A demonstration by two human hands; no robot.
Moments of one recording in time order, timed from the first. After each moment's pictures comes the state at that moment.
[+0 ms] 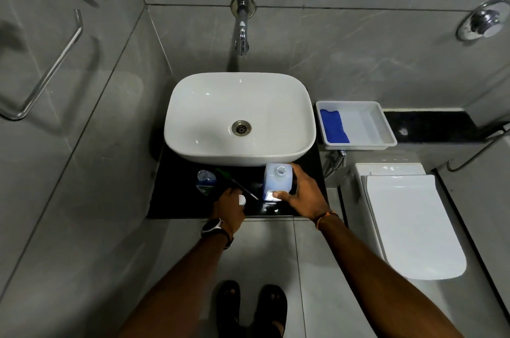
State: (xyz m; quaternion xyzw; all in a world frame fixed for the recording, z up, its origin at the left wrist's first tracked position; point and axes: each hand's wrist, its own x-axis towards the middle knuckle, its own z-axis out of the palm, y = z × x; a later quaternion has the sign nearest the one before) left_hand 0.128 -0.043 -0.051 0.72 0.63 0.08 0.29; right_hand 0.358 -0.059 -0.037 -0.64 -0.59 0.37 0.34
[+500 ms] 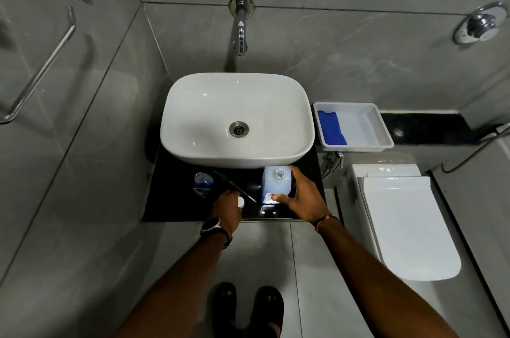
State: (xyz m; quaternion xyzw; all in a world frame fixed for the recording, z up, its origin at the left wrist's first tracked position) left_hand 0.130 -0.029 -0.068 0.72 0.63 0.05 0.29; right_hand 0.359 -0.058 -0.038 -0.65 -0.59 0.36 0.33
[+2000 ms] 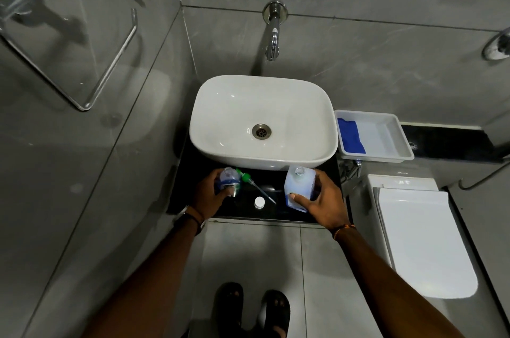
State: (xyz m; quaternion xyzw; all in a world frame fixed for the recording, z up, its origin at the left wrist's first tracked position) left_hand 0.030 -0.003 -0.034 0.61 0.59 0.30 0.43; right_hand 0.344 -0.067 -0.025 -0.68 -0.57 0.29 0.36
